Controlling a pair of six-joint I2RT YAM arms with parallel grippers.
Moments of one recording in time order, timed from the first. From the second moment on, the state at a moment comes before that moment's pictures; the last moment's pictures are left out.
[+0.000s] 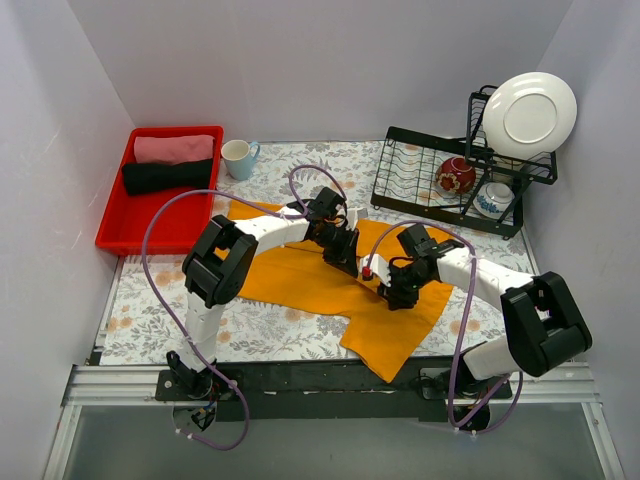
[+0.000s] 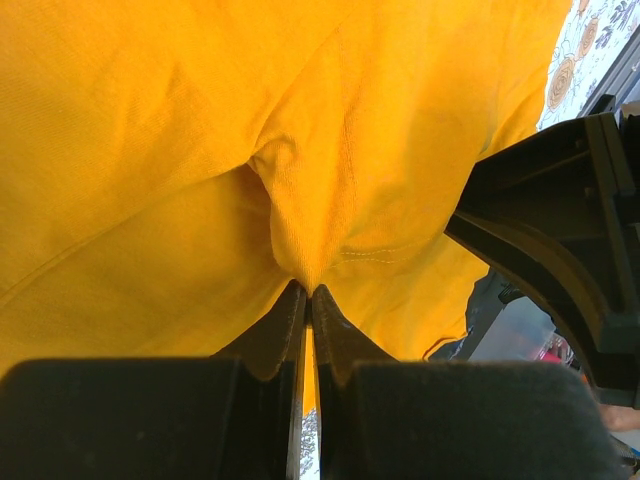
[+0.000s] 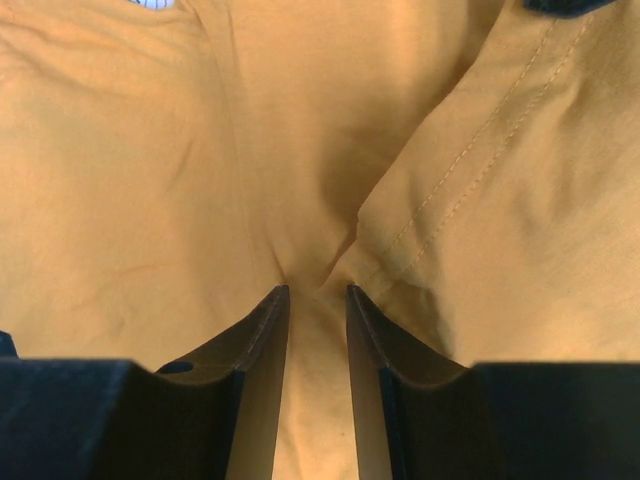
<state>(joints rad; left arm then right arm) -0.70 2.08 1.46 -0.46 0.64 -0.32 0.49 1.41 0.72 -0.63 -0.51 -0.91</state>
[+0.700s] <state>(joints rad) -0.70 2.08 1.46 -0.46 0.64 -0.32 0.48 1.40 0.73 -0.68 -0.51 -0.91</state>
